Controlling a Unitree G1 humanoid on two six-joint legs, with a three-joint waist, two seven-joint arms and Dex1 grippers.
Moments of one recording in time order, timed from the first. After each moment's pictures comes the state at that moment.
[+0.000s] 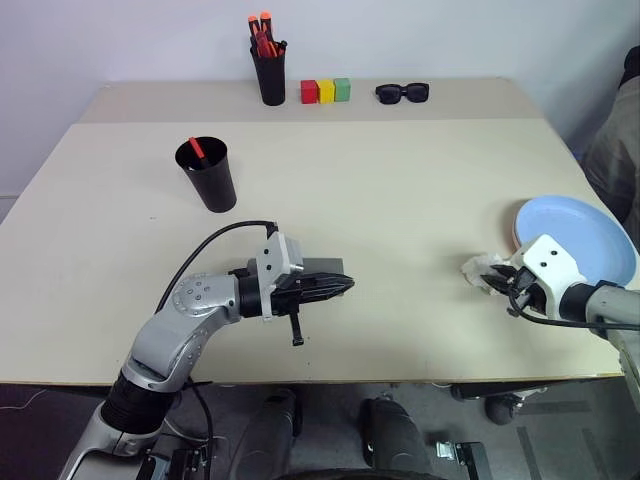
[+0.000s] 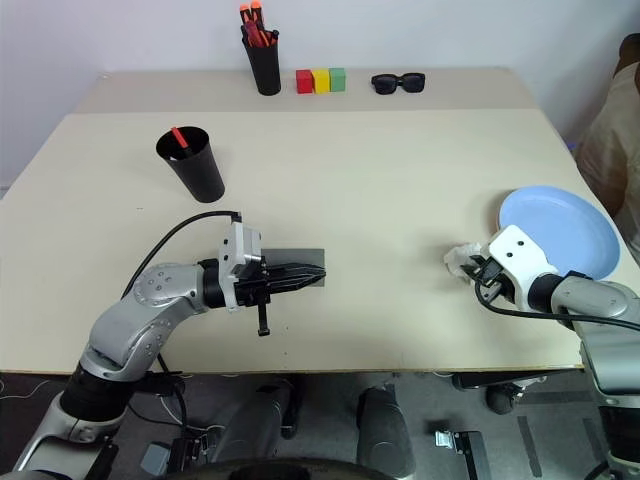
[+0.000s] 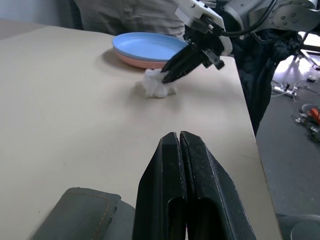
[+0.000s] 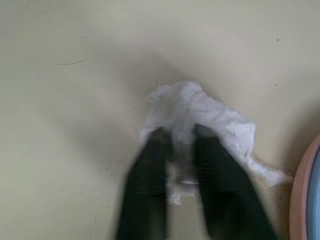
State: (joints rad) left arm -0.28 0.48 -0.21 -0.40 -0.47 0.45 -0.91; right arm 0.01 -0.88 -0.26 -0.22 0.18 0.49 0.84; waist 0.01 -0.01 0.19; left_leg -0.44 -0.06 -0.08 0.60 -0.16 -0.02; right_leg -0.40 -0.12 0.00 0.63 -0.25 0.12
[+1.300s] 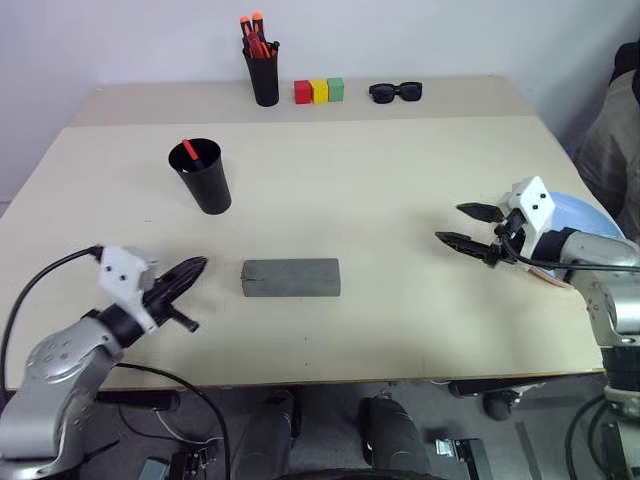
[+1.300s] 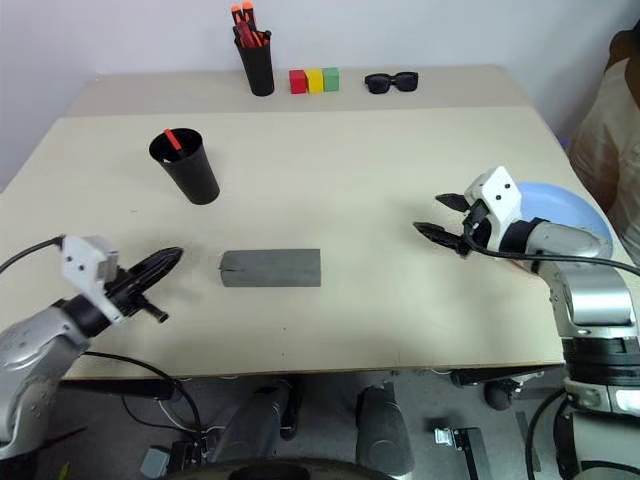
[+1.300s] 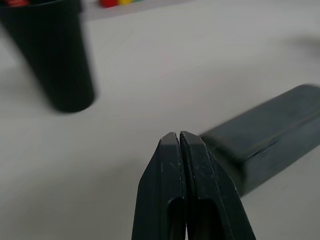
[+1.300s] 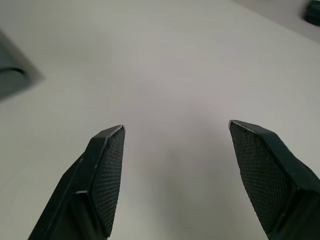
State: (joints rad) left arm 0.20 0.56 0.42 -0.51 -0.49 0.47 -0.60; right arm -0.39 -0.80 -0.14 0.03 0.36 0.40 0.96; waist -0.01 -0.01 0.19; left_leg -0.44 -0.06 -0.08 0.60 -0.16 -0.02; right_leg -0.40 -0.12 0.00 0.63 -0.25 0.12
